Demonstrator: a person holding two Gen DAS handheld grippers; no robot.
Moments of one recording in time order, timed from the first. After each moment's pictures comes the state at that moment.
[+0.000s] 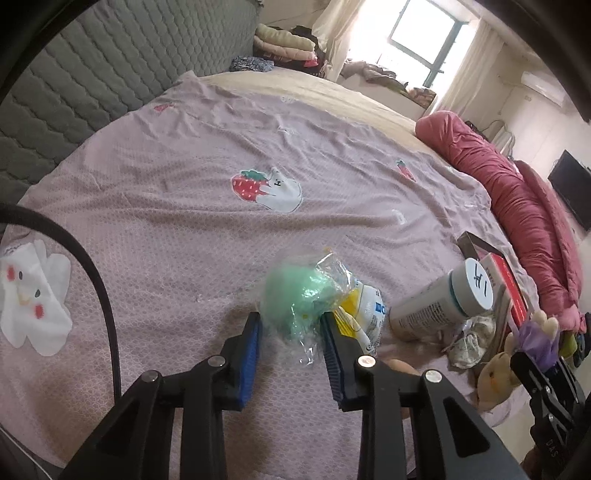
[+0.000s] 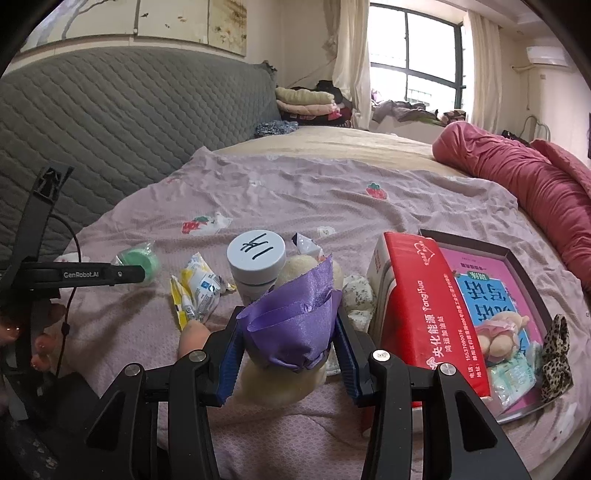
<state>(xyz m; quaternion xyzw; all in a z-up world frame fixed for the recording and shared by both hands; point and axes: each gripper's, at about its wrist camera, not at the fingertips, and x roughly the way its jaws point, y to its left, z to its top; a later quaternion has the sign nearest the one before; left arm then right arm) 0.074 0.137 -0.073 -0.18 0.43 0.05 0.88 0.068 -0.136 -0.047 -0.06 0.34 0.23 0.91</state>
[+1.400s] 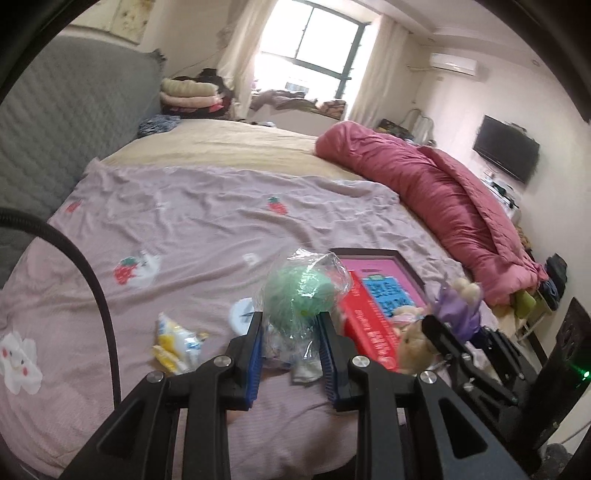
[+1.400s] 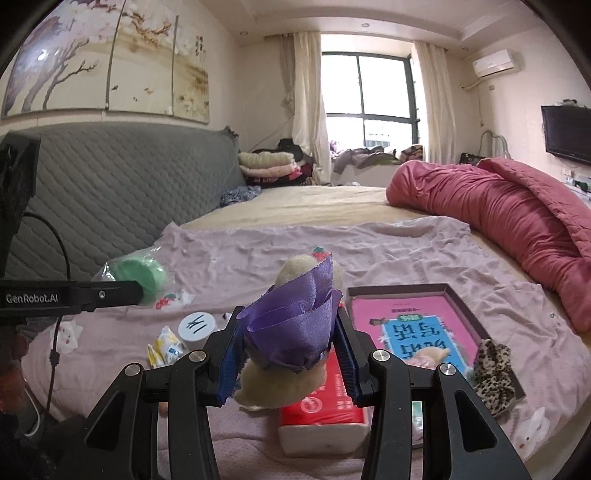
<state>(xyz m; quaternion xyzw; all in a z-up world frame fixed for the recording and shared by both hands) 0.062 -0.022 0.058 -0.10 0.36 -0.08 0.93 0.048 -0.237 0.021 0.01 0.23 0.17 0.96</state>
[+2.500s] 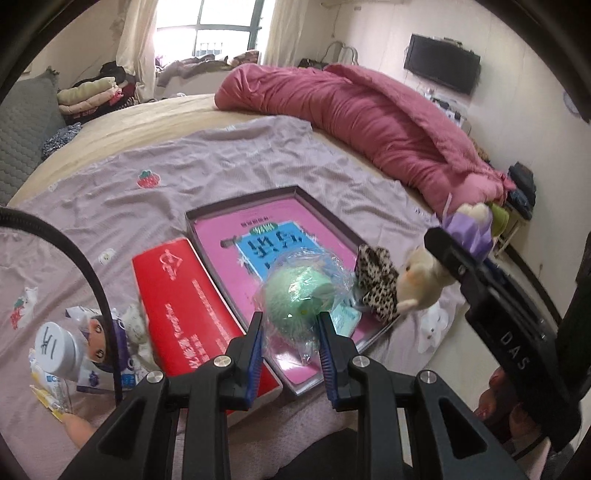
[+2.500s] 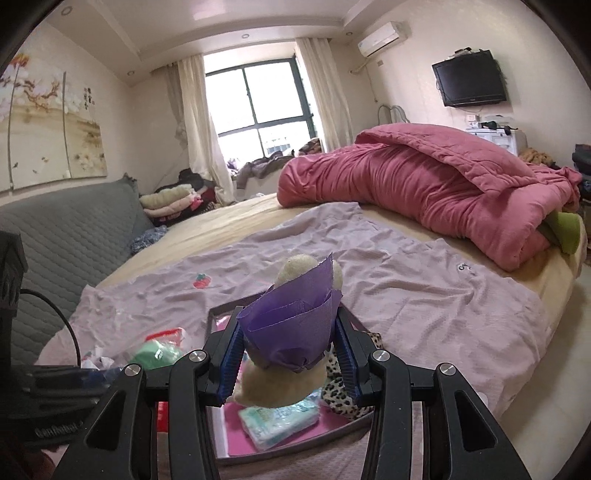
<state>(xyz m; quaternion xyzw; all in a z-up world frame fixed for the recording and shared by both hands) 0.125 -0.221 0.004 0.01 0.43 -0.20 0.88 0.068 -0.403 0.004 0.11 0.23 0.00 0.97</state>
